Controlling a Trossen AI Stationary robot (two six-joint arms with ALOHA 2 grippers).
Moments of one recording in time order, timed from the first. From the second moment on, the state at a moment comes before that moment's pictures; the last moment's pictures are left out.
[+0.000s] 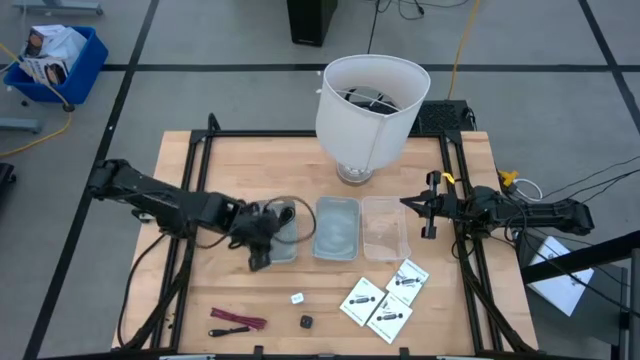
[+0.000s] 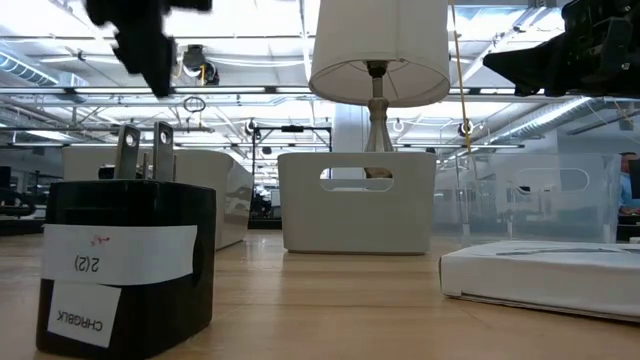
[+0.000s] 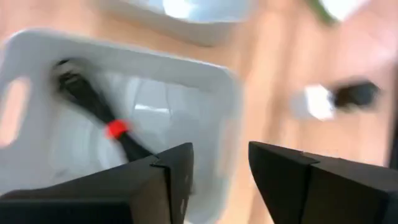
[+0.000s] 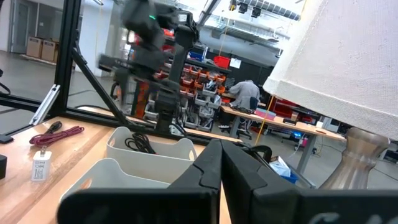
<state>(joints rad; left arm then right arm) -0.32 1.36 1.10 -0.87 -0.05 -0.54 -0.05 0.21 0.01 0.37 0.03 -0.26</state>
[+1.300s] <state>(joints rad) -1.01 1.45 0.87 -0.47 -0.22 -0.86 -0.05 0.21 0.01 0.42 0.03 -0.20</state>
